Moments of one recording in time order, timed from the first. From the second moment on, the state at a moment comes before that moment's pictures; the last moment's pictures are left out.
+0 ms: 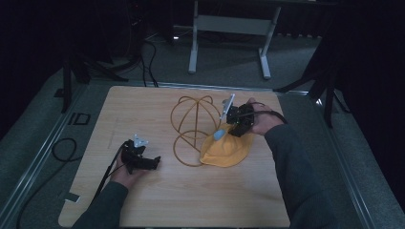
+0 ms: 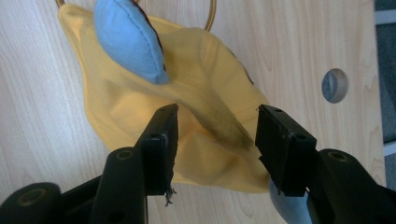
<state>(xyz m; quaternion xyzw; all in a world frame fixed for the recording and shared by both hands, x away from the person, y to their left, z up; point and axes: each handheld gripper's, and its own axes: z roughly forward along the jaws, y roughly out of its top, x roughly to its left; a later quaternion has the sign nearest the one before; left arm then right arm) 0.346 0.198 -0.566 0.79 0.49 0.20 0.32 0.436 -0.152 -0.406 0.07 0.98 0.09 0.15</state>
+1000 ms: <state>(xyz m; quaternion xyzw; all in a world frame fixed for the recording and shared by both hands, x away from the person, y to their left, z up) 0.346 0.198 -0.566 0.79 0.49 0.20 0.32 0.429 -0.189 -0.393 0.09 0.98 0.06 0.16</state>
